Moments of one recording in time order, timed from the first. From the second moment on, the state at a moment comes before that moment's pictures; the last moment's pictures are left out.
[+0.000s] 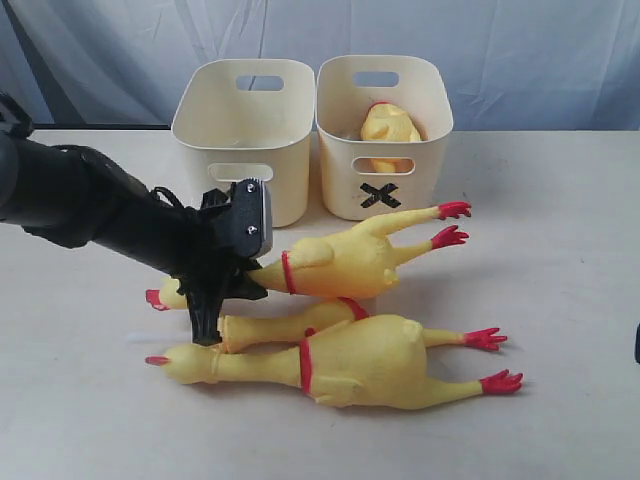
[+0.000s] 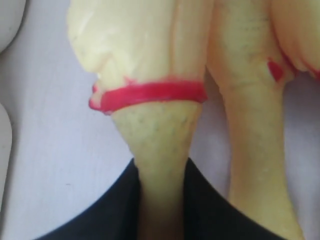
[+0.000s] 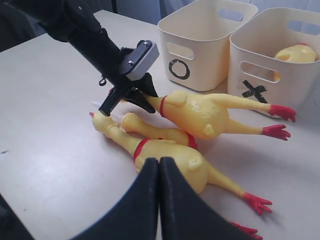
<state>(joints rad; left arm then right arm) -0.41 1.88 -0.97 -1.08 0.46 2.10 0.34 0.29 -0.53 0.56 0.83 -0.48</state>
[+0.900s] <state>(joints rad) -0.41 1.49 -1.07 -1.44 0.06 1.74 0.34 0.29 -0.53 0.56 0.83 -0.47</state>
